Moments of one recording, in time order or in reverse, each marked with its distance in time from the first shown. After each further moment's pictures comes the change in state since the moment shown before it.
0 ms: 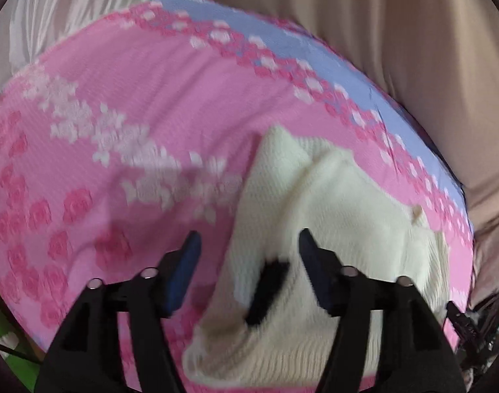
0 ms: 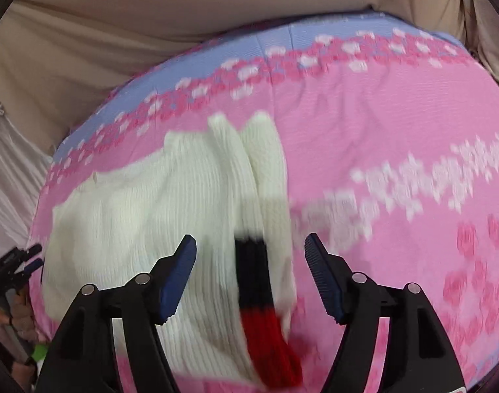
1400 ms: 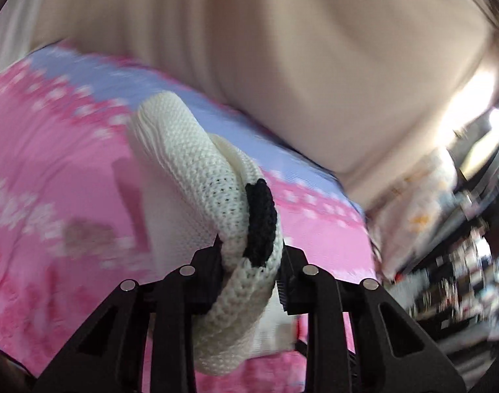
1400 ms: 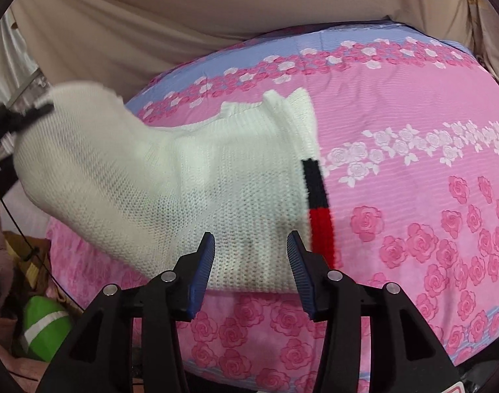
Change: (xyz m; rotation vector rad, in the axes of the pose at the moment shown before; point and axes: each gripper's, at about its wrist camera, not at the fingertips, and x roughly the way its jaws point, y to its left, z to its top) left arm -0.125 -0.158 0.032 0.237 -0.103 -0.482; right arm -0.070 0.007 -0.054 -0.073 -0.115 0.083
